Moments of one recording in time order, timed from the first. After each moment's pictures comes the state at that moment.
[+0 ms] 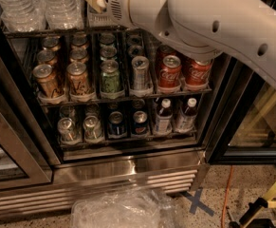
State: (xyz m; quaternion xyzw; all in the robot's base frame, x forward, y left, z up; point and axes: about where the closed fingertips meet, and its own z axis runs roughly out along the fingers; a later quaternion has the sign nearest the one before) arm 0.608 0.086 1.103 -0.33 0.62 0.22 0.68
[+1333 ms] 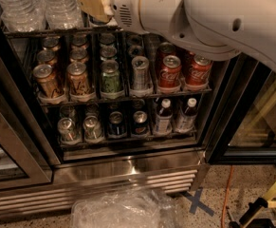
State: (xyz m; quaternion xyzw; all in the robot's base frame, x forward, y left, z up) arm 0.581 0.079 1.094 -0.37 0.63 0.22 0.65
